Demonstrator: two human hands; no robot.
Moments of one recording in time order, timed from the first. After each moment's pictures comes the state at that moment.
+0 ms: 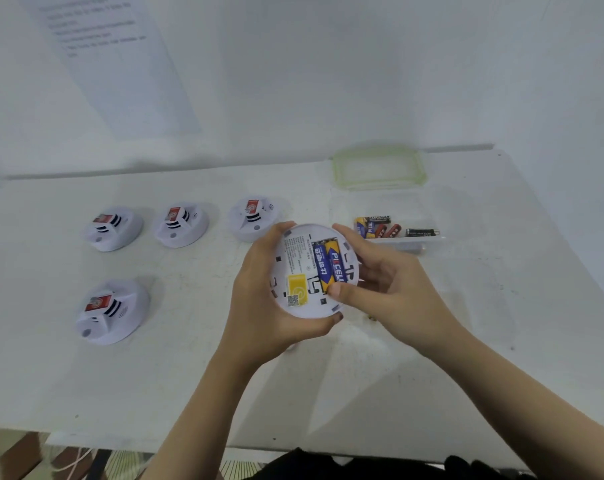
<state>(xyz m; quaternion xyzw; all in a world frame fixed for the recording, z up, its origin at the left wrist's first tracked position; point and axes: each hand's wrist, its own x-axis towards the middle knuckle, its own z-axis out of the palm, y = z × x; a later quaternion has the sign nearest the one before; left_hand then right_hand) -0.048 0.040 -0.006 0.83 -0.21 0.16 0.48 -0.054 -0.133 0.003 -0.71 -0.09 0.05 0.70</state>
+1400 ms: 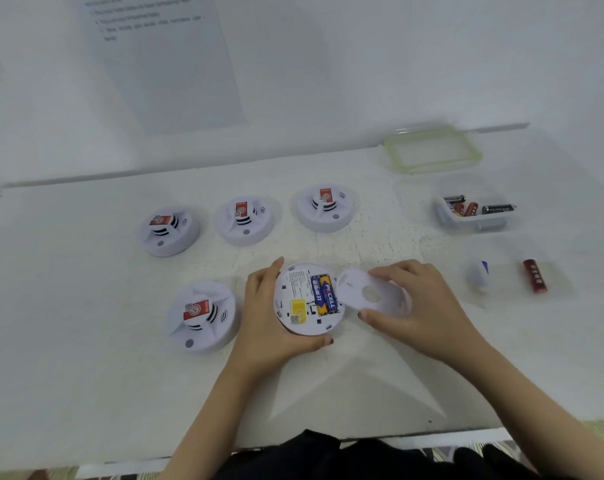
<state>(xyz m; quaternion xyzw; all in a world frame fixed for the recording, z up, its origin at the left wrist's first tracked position) -0.025 0.218 -0.071 0.88 -0.16 0.02 0.45 -0.060 -0.007 -0.041 -0.94 -0.03 -0.05 0.33</state>
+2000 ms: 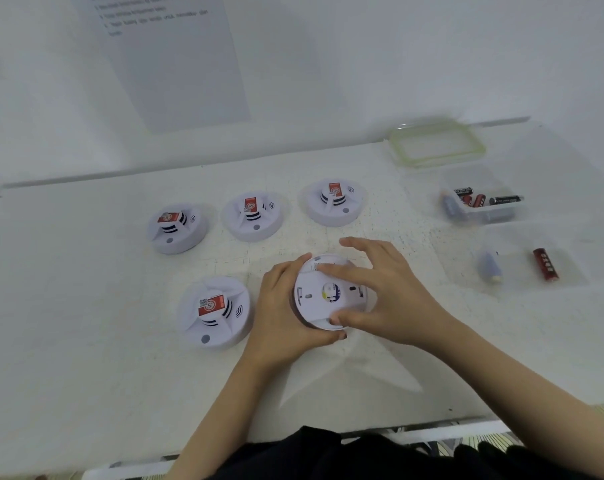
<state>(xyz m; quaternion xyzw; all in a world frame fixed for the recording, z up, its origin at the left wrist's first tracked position) -0.019 0.224 -0.075 0.88 -0.20 0.03 0.42 -0.041 0.042 -0.039 -0.95 -0.14 -0.05 0.28</state>
